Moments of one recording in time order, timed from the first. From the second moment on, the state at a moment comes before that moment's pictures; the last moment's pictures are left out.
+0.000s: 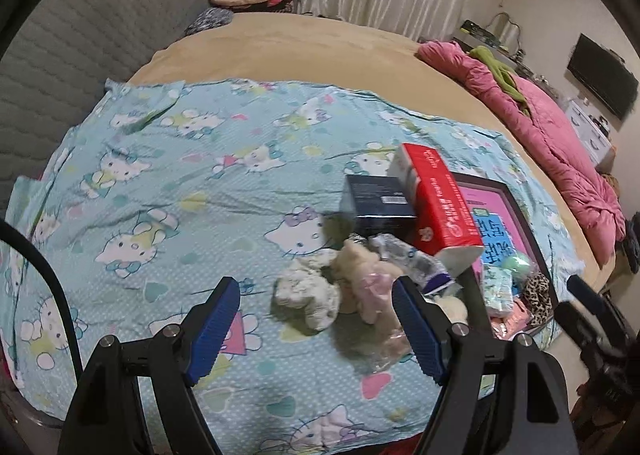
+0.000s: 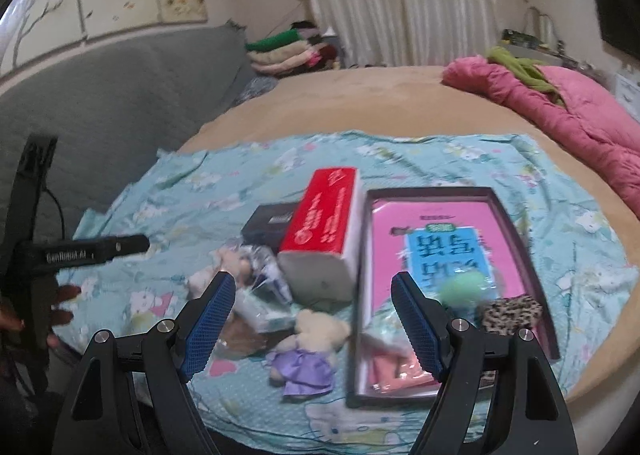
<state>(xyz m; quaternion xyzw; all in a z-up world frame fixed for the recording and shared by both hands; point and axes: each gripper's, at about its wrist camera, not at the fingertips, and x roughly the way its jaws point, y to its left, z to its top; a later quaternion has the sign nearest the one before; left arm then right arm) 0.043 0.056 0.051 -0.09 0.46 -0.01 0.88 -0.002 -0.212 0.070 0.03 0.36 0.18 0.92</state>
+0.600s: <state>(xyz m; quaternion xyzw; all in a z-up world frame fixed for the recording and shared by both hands) 0.057 0.057 -0.026 -0.09 0.50 -0.02 0.86 0.016 -0.166 -0.013 -0.07 0.47 0.19 0.86</state>
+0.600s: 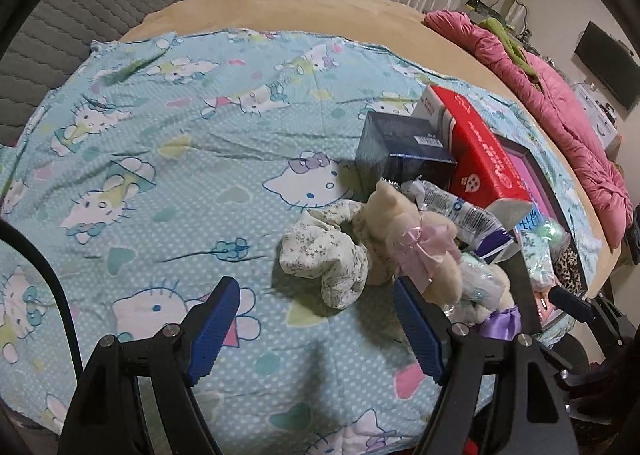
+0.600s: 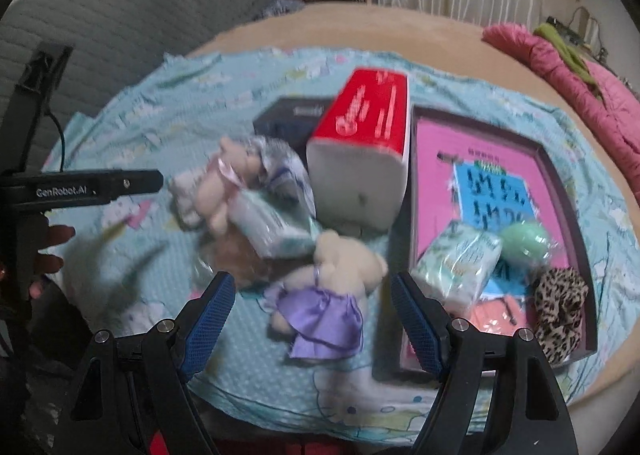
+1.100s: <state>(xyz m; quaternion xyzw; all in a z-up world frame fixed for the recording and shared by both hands) 0.079 0.060 -0.051 -0.10 0.51 -0.04 0.85 0.038 -0.136 -0.067 -0.18 0.51 0.16 0.82</state>
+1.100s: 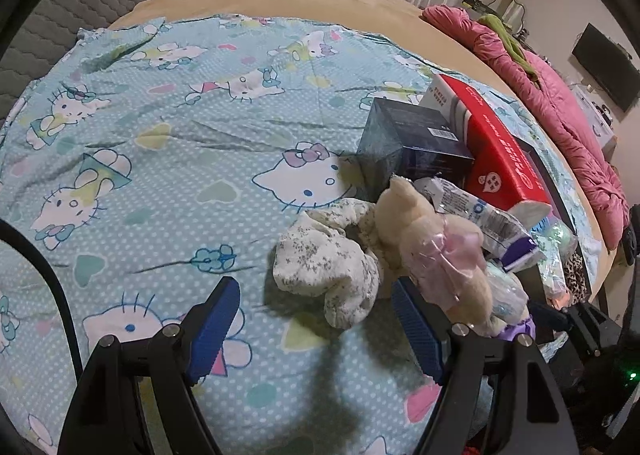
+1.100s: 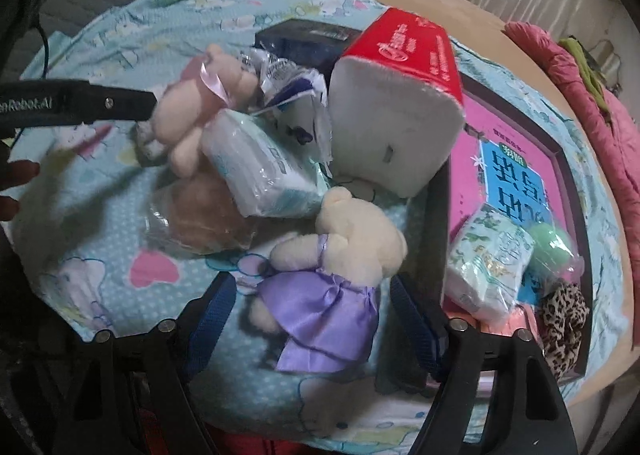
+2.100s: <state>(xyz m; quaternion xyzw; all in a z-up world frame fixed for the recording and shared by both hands) 0.091 0.054 -0.063 -0.12 0.50 -0.07 0.85 0.040 -0.182 -0.020 -0.01 0.47 0.22 0.85</state>
